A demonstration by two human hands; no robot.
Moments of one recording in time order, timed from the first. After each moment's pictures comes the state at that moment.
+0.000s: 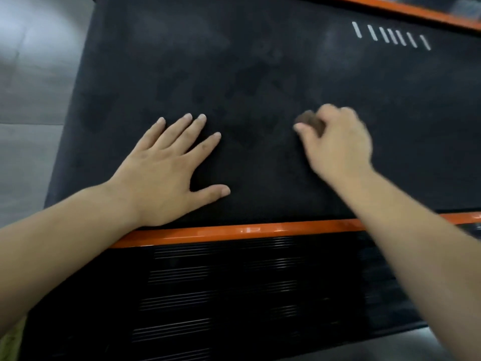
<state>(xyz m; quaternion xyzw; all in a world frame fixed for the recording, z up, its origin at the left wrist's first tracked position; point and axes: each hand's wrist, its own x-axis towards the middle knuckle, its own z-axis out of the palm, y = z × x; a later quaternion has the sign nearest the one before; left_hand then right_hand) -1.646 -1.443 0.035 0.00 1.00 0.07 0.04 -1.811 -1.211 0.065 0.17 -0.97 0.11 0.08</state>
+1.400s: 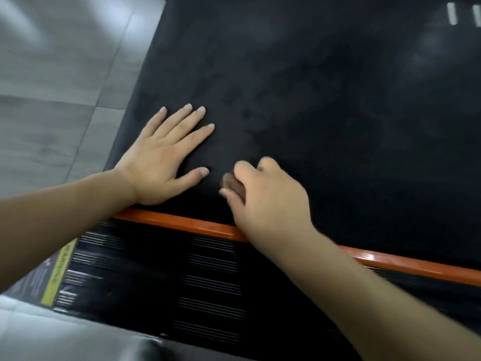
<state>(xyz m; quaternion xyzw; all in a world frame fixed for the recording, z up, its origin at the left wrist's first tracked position) -1.629 -1.468 0.038 -0.05 1.00 0.04 0.01 -1.718 -1.246 0.076 0.43 -0.88 0.18 -0.13</state>
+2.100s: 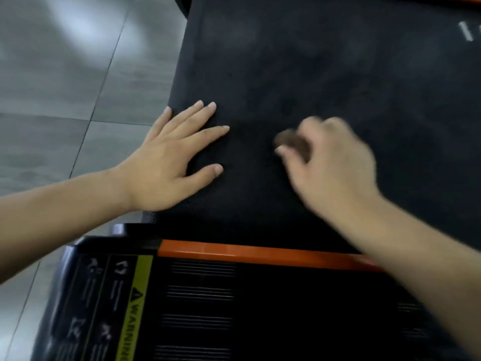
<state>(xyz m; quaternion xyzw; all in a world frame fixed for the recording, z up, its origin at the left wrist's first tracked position) -1.603 -1.563 0.019 -0.01 0.98 0.21 -0.03 -1.733 -1.331 0.060 0.34 -0.93 0.14 0.05</state>
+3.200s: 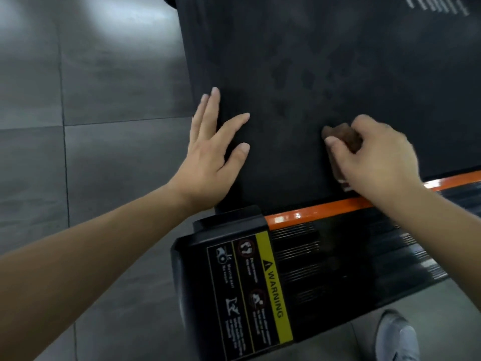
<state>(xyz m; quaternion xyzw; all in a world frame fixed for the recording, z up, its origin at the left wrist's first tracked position) -1.578 -1.592 -0.010 -0.01 0.87 0.48 -0.06 -1.655 -1.352 0.082 0.13 -0.99 0.06 0.03</state>
